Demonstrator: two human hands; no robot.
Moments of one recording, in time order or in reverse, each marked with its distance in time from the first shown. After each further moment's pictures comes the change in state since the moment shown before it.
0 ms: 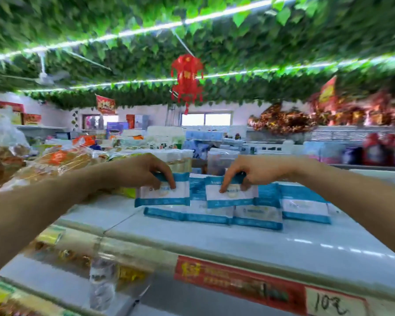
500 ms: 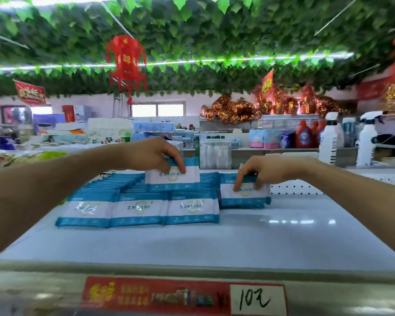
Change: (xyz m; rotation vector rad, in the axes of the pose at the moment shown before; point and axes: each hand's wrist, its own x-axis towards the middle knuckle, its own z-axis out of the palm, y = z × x) left_hand 0.150 0.110 0.071 -0.036 -0.127 0.309; right_hand -0.130 0.142 0.012 0.157 0.016 0.402
